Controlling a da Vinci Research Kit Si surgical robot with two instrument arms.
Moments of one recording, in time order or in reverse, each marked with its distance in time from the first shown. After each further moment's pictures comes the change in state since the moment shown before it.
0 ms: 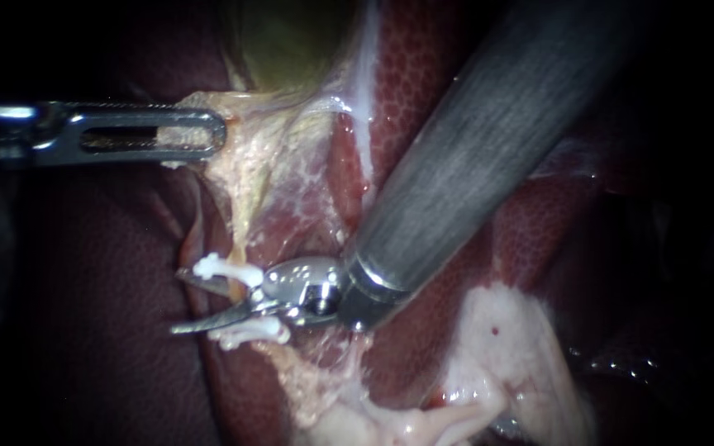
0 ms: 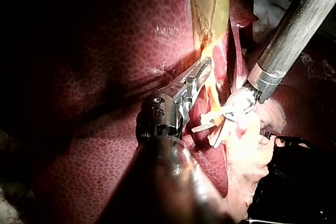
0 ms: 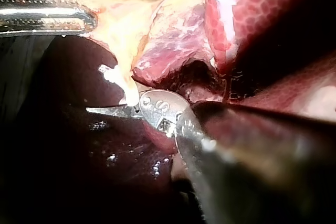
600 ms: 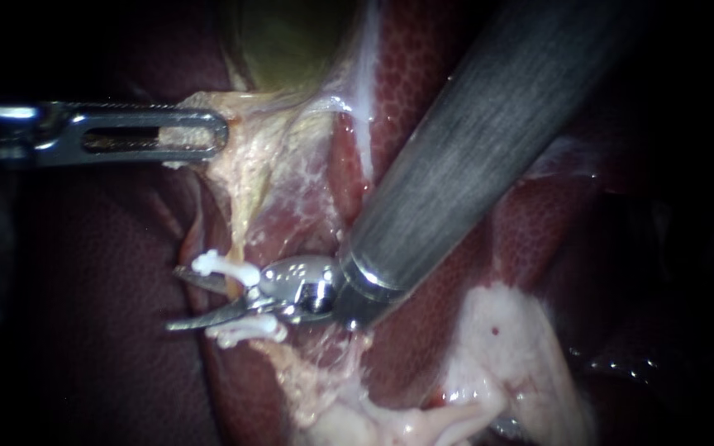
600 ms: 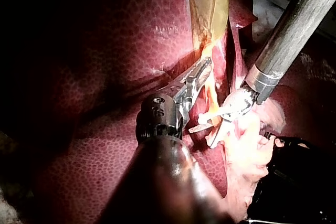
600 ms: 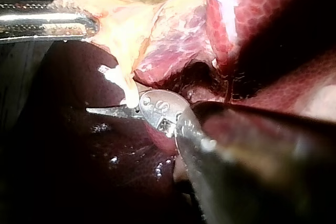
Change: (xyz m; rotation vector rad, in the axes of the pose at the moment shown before) right arm 0.000 0.000 0.000 -0.001 0.002 0.007; left arm 0.000 0.000 0.000 0.001 0.000 0.000
